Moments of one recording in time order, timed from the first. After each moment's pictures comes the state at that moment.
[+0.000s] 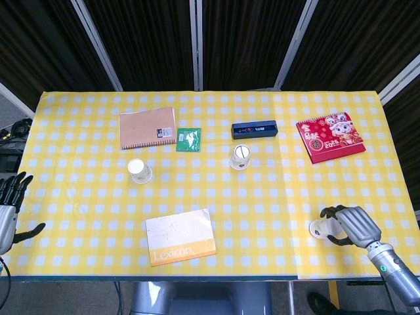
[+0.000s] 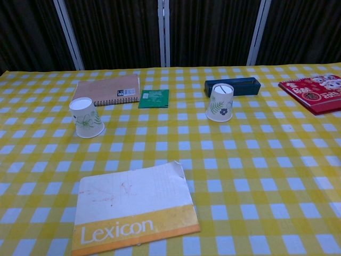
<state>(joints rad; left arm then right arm) -0.09 -1.09 -0.06 -1.67 1.48 1.50 0.08 0.35 -1.16 -0.07 -1.30 -1.67 1.12 0.30</state>
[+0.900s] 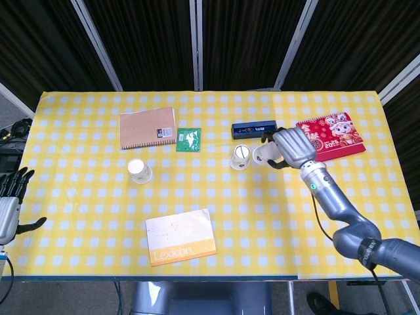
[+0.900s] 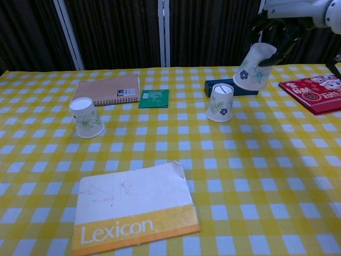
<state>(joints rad) -0.14 -1.11 -0.09 -1.64 1.36 1.39 0.09 0.87 -1.24 0.30 -1.49 -1.03 0.76 -0.23</state>
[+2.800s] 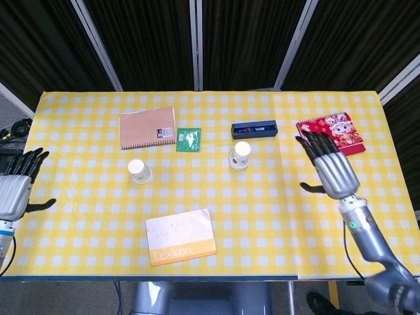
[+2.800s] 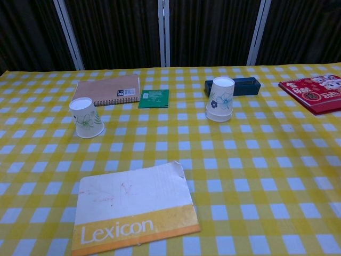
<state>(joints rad) -0.30 -1.11 -0.14 -1.50 1.43 1.25 -0.06 0.52 -1.13 0.04 -1.57 -1.39 1.34 0.03</state>
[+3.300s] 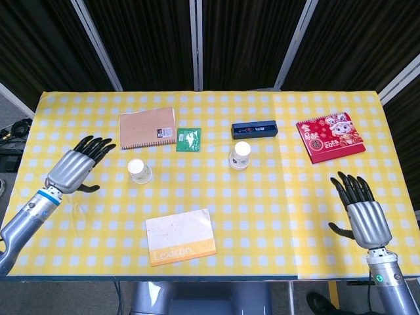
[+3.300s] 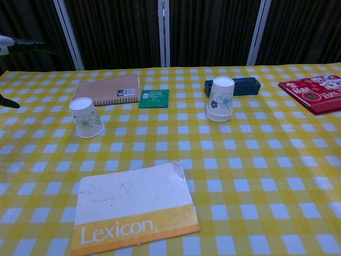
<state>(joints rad) -0.61 -1.18 -0.13 -1.35 1.59 0.94 -0.13 0.28 -1.20 -0.05 -1.54 -1.46 1.53 -0.06</state>
